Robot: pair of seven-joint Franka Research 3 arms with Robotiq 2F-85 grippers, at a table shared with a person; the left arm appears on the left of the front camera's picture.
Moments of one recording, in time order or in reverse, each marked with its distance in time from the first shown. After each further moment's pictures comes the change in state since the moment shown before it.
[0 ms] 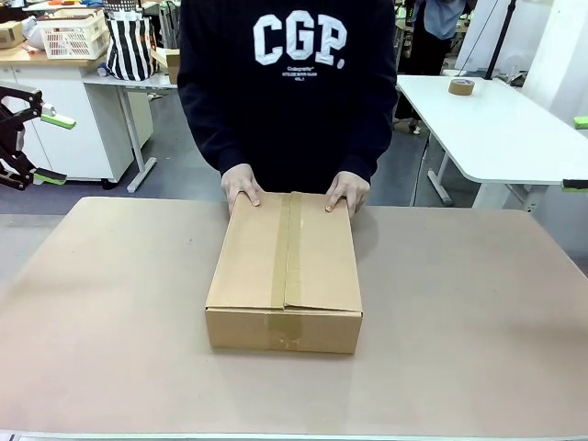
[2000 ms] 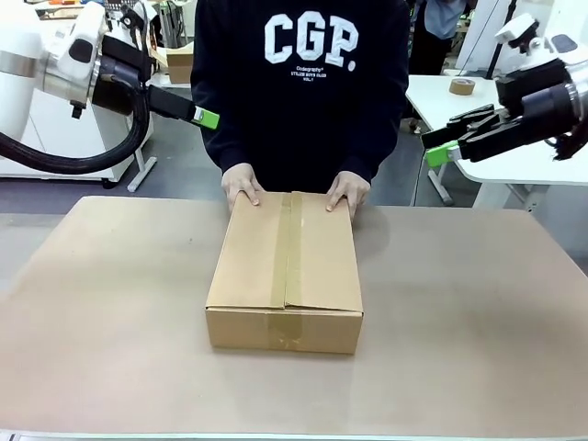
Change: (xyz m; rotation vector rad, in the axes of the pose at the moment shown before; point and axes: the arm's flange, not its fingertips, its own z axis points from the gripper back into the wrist) left arm 0.014 -0.123 -0.180 0.121 -0.086 -1.247; right arm -0.023 0.078 -0.186 -0.029 0.364 1.431
